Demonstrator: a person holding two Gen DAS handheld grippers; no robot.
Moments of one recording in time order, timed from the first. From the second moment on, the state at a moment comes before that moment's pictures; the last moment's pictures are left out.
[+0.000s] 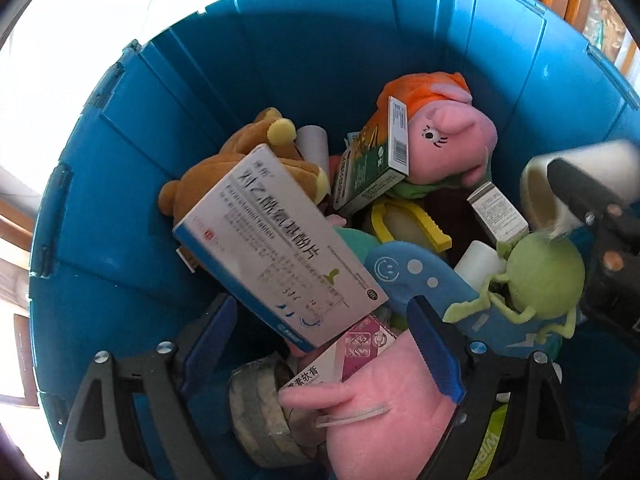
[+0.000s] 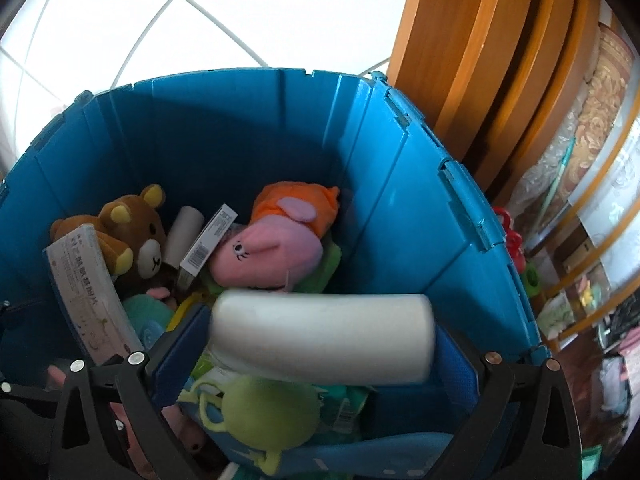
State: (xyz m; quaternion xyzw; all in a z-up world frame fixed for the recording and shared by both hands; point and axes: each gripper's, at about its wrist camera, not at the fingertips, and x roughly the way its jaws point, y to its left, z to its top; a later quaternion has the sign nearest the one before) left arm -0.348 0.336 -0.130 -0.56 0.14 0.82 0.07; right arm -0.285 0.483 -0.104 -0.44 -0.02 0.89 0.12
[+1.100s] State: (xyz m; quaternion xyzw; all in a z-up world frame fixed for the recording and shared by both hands) left arm -0.227 0.247 -0.004 -0.43 0.03 0.90 0.07; right arm -0.199 0.437 -0.011 -0.36 0.01 0.93 0.07
